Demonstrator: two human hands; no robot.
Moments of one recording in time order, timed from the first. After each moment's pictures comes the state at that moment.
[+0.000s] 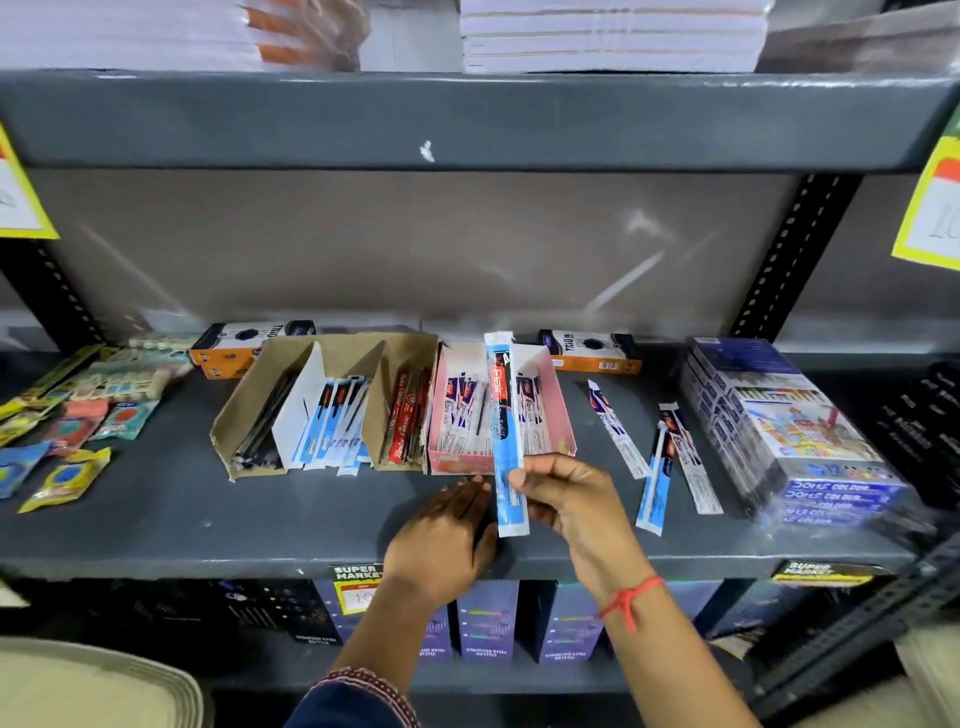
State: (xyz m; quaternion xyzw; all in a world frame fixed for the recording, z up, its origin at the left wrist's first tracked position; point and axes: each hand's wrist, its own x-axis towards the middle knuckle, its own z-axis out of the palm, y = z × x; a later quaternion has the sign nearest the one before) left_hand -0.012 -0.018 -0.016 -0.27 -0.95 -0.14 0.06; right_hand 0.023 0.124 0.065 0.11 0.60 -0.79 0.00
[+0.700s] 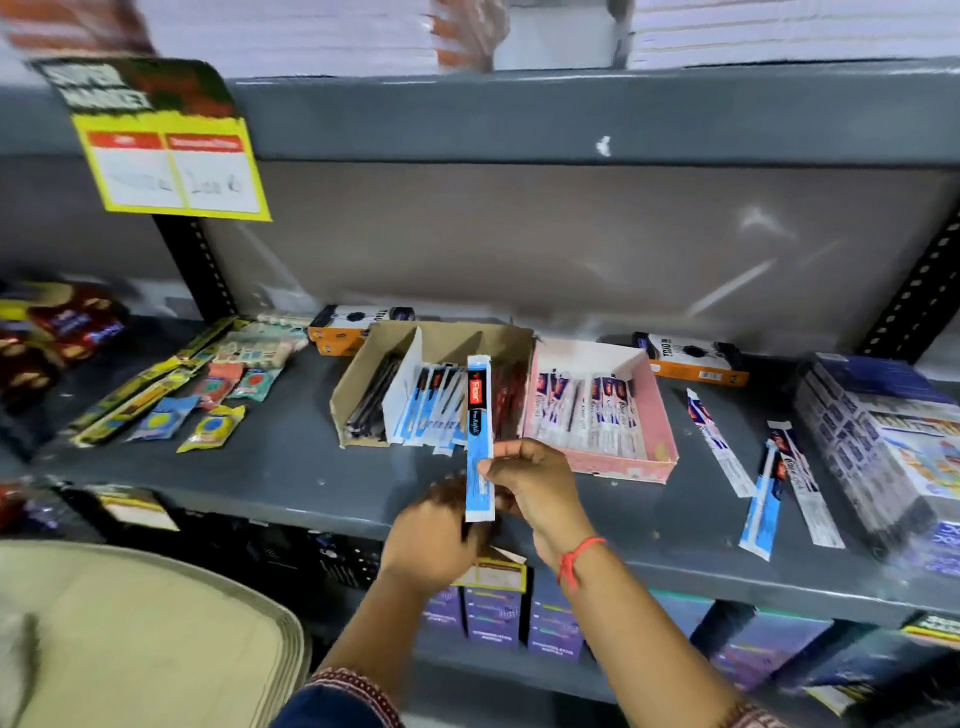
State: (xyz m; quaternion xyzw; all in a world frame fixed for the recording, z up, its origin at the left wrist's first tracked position) left_hand 0.011 -0.095 0.005 -0.09 -0.98 -0.18 0.08; right_hand -0.007 0.021 0.057 0.09 0.64 -0.75 0.10
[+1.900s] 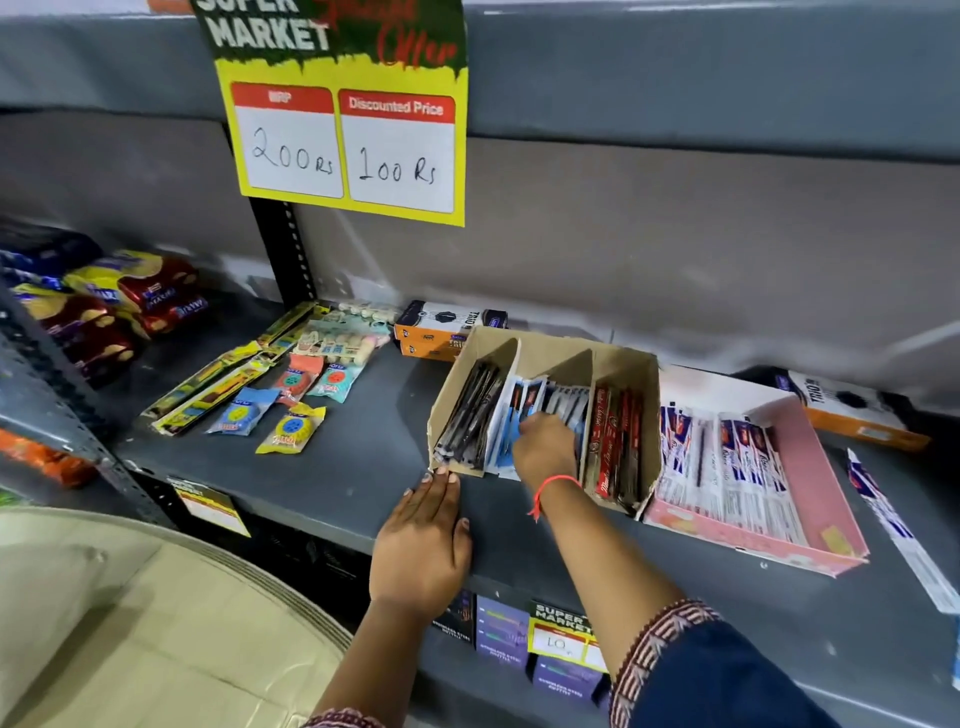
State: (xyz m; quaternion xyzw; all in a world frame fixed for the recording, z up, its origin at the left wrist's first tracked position) left_hand -0.030 -0.208 -0.035 0.01 -0.98 -0.16 0.13; right_hand -0.125 -0.089 0.045 0.05 0.94 -0.33 0.09
